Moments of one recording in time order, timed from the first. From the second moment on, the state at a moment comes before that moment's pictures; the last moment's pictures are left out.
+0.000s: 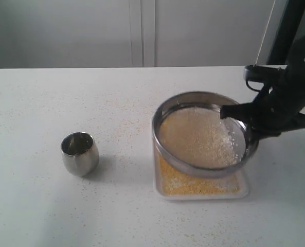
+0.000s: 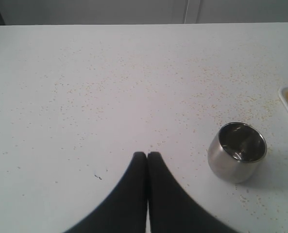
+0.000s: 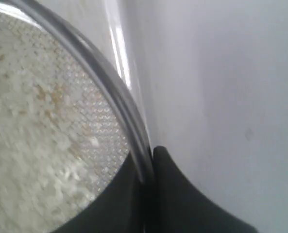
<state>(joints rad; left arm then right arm) 0.01 0.52 -0.54 -0.28 0.57 0.23 0.18 1.71 -1.10 0.08 0.70 0.23</state>
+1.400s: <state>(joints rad) 0.01 0.52 -0.54 -0.28 0.57 0.23 0.18 1.80 -1.21 0.07 0.86 0.16</state>
